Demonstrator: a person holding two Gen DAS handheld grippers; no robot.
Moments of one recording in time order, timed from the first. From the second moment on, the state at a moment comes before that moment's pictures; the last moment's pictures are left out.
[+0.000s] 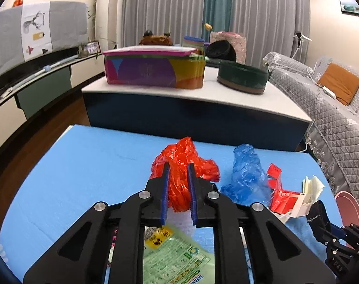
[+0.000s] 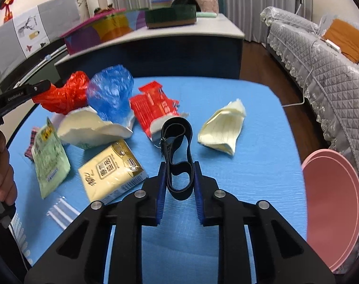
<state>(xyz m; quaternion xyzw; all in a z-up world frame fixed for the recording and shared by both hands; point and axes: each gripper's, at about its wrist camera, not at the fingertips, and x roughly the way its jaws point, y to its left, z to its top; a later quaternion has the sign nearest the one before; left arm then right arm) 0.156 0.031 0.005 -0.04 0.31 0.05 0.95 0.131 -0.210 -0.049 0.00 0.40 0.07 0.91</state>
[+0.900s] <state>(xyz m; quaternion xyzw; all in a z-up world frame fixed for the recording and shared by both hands) 0.076 -0.002 0.072 -0.05 0.24 -0.02 0.97 0.030 -0.285 0.059 0.05 0.32 -0.01 0.95</state>
